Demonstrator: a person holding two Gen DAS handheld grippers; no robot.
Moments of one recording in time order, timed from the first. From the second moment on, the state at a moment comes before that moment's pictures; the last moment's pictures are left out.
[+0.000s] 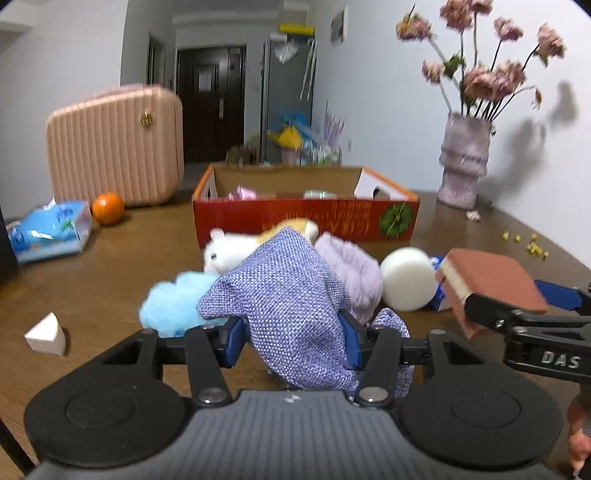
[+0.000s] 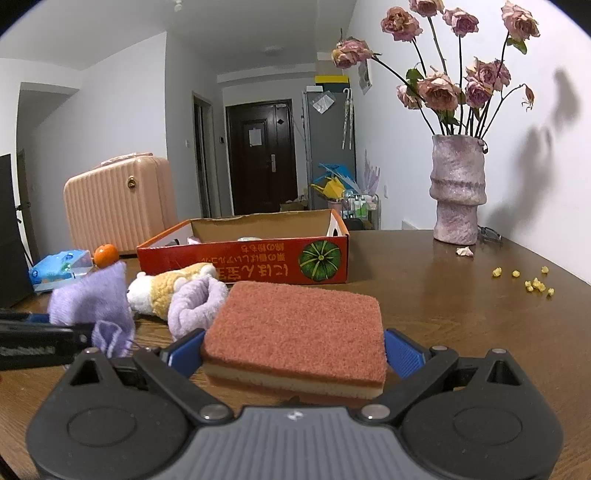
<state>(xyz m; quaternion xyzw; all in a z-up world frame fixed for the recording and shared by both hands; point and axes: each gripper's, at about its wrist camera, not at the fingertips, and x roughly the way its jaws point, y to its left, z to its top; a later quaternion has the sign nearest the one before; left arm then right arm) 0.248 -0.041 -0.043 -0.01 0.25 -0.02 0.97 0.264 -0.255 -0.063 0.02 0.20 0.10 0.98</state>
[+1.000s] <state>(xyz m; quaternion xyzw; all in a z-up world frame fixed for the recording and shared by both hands) 0.248 -0.029 0.008 -0.01 0.16 -0.01 0.99 0.272 -0.240 -0.022 -0.02 0.11 0.11 0.99</state>
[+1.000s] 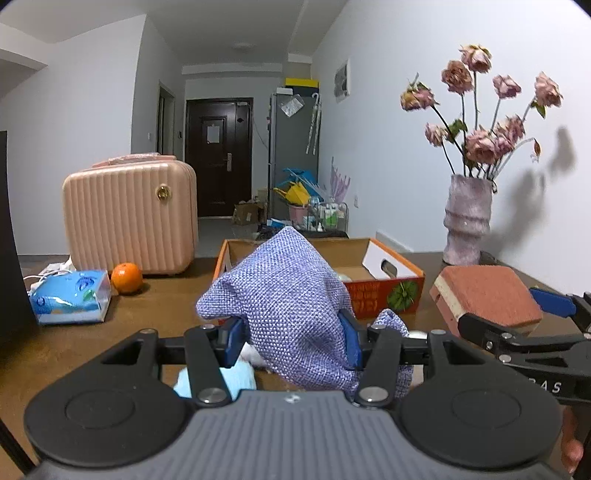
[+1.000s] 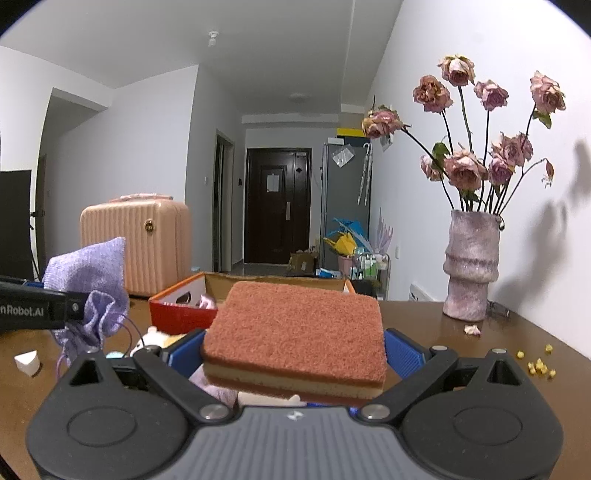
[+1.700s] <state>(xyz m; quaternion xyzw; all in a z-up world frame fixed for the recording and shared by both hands) 0.313 -0.027 0.030 -0.04 0.14 0.02 0.99 0.340 -0.226 -0.001 -0.01 0.08 0.12 0.99</state>
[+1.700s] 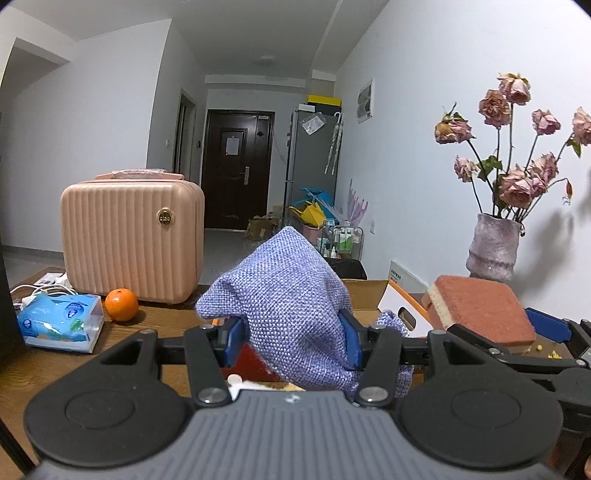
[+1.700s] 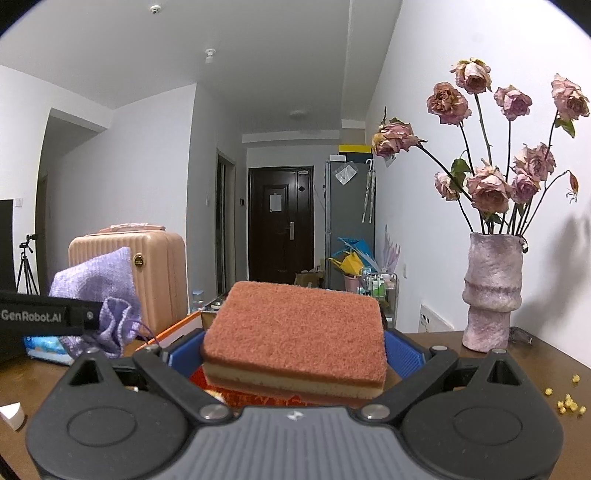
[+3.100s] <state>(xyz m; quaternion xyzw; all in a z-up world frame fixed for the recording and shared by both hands) 0.449 -0.016 0.021 -0.07 0.16 0.05 0.98 0.483 -0.221 0.006 0.00 0.11 0.11 0.99</state>
